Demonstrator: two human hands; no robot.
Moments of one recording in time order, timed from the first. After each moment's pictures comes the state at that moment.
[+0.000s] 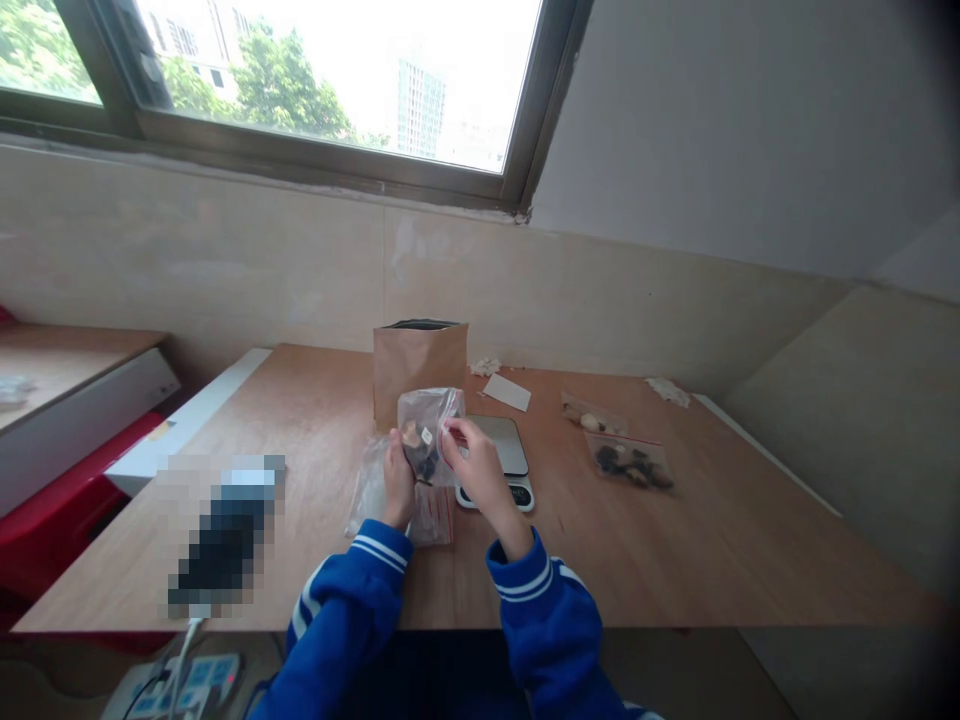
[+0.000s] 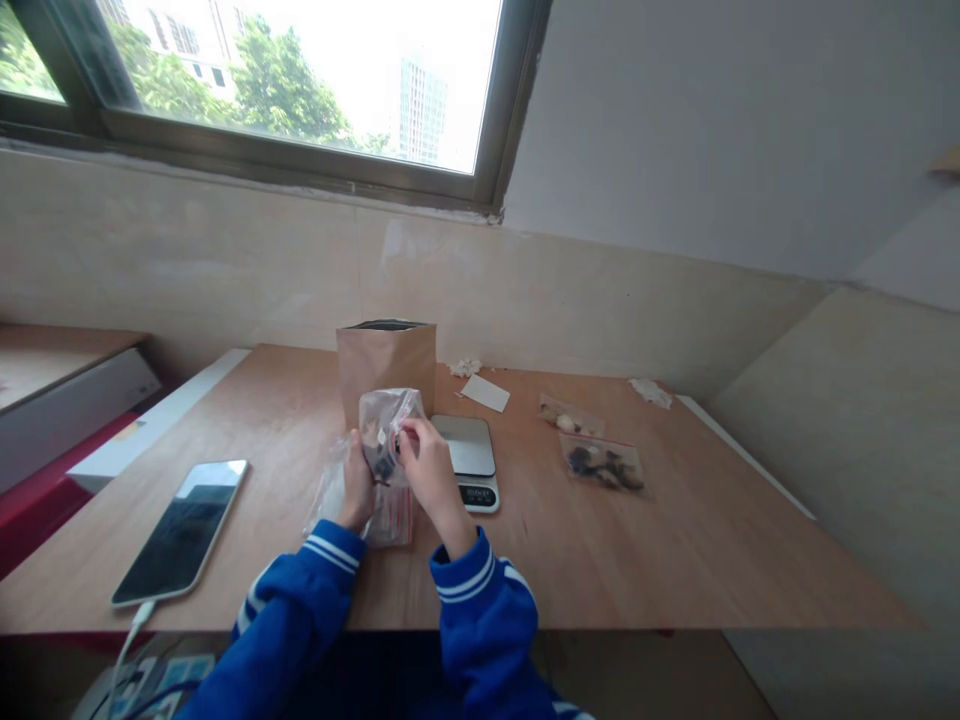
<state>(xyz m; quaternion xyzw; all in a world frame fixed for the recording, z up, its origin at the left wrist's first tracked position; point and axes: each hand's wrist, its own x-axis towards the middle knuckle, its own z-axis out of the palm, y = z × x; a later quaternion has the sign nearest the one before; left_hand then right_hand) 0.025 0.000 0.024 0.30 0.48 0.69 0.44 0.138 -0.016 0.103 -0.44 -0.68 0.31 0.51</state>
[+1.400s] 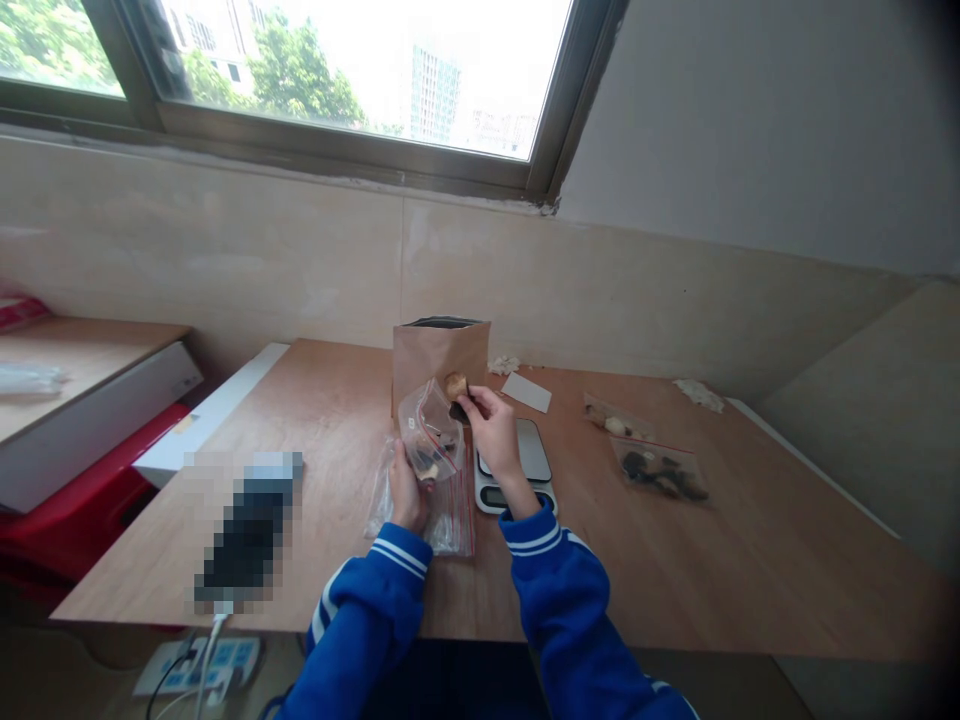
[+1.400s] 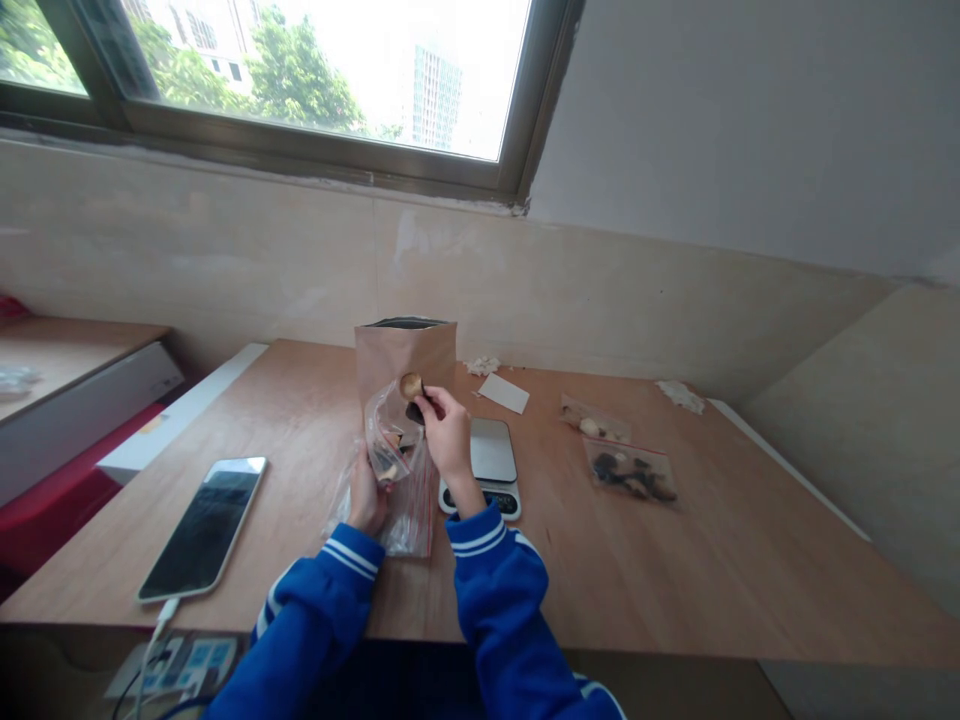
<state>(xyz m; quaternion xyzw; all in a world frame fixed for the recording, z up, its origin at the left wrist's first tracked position) 0.018 0.001 0.015 0.11 0.45 0.70 0.54 0.121 0.042 0.101 -0.43 -0.61 0.33 0.58</state>
